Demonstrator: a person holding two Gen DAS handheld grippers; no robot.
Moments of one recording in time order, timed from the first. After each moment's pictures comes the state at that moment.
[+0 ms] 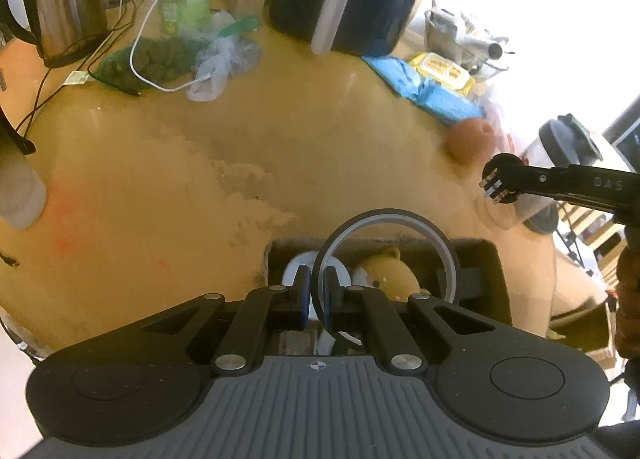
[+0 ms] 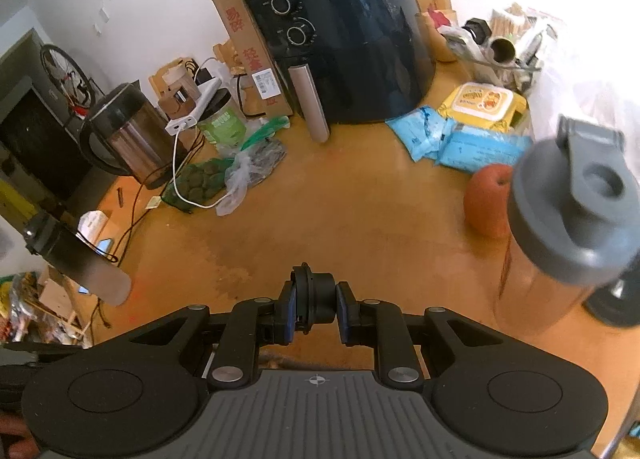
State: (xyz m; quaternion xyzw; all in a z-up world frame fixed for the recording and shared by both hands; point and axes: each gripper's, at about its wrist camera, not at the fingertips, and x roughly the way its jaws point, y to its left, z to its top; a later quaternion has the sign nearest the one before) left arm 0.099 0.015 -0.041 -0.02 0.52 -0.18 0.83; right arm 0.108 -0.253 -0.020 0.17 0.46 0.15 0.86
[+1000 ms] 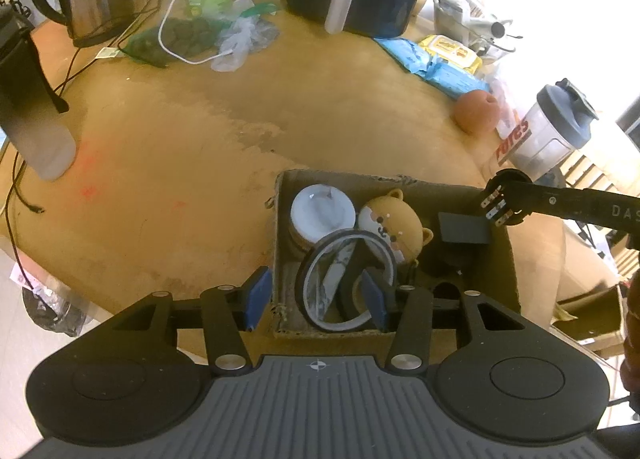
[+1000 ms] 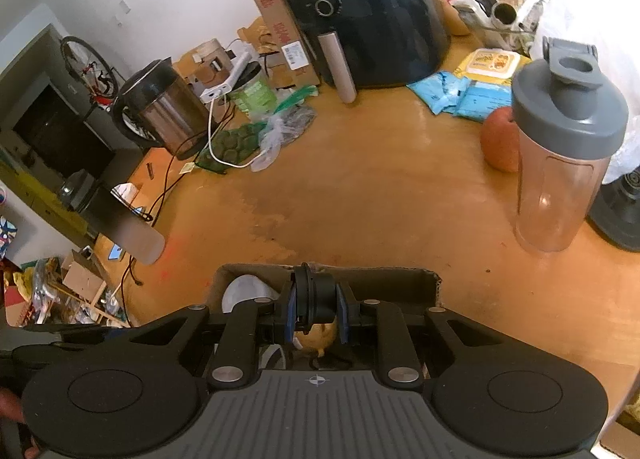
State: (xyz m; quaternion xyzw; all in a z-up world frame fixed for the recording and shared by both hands) left arm 0.046 0.020 -0.039 -0.01 0.53 -0.14 0.84; right arm 0.039 -0.237 -0.020 0.18 0.46 0.18 0.85
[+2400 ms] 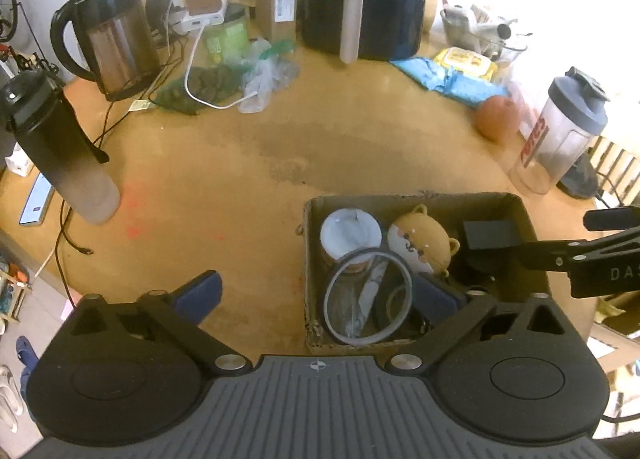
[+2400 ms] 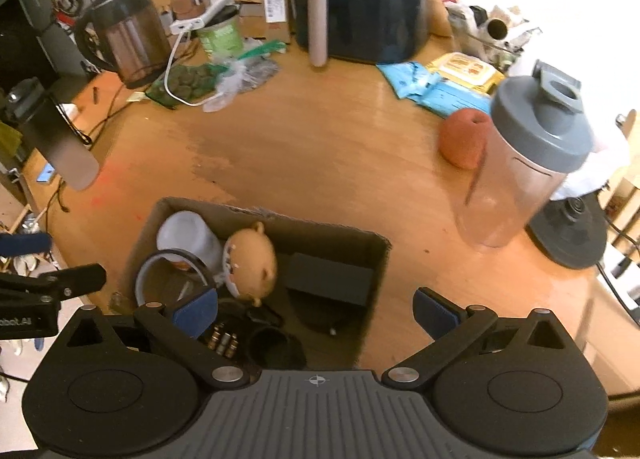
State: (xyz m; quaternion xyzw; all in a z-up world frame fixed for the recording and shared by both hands) left arm 0.032 0.002 -0.026 0.07 0.48 -0.10 0.87; right arm 0.024 -0.207 -0.019 0.03 0.51 0.11 0.85
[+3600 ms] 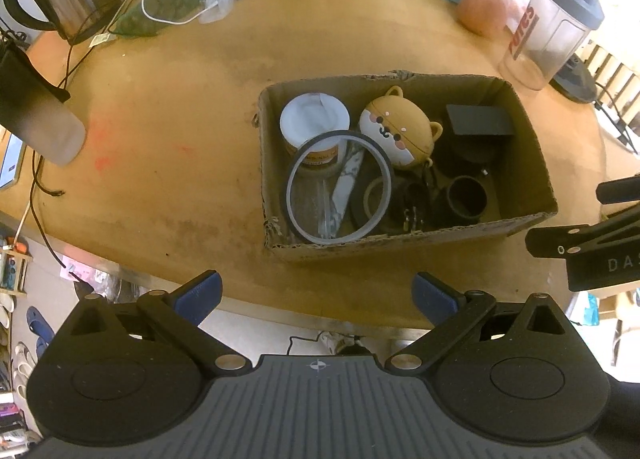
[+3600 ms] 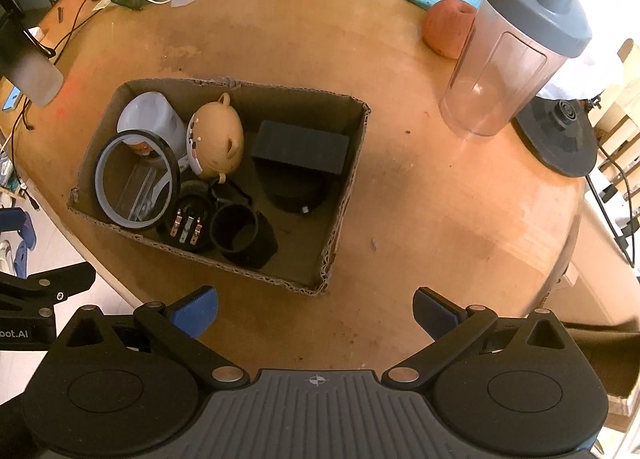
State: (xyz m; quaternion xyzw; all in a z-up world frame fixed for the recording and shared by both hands) left arm 0.016 -0.016 -0.060 0.11 0.59 -0.12 0.79; right arm 0.002 -0.207 -0.054 -0.01 0.63 0.08 0.77
